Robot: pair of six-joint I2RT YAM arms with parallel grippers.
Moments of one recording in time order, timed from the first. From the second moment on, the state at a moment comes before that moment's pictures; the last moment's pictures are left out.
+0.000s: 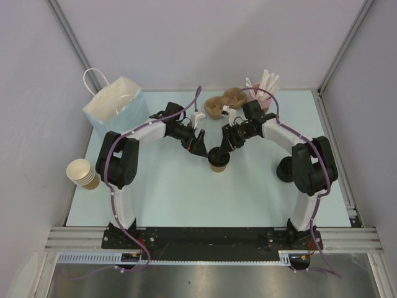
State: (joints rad) left arm -0.39 1.98 1.40 -0.48 0.88 0.22; right arm 0.38 1.87 1.37 -0.53 -0.78 -0.13
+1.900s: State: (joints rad) left arm -0.34 1.69 1.60 -0.70 0.82 0.32; right arm 0.35 1.86 1.38 -0.56 -0.72 -0.18
